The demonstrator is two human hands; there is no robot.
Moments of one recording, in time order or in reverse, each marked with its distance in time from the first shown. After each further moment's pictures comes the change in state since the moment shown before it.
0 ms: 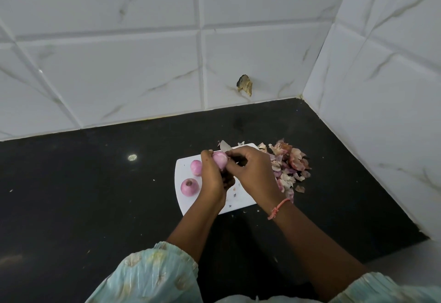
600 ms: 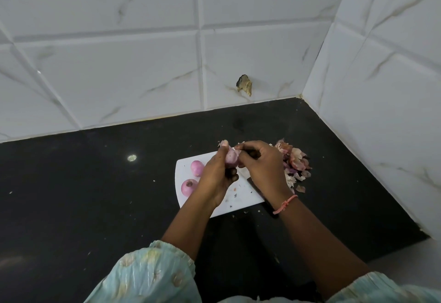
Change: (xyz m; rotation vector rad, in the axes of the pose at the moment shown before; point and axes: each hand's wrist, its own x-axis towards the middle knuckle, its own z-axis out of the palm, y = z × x) left_hand 0.001 0.014 -0.001 0.112 -0.232 -0.032; right_hand 0.009 0.012 -0.011 0.095 0.113 0.046
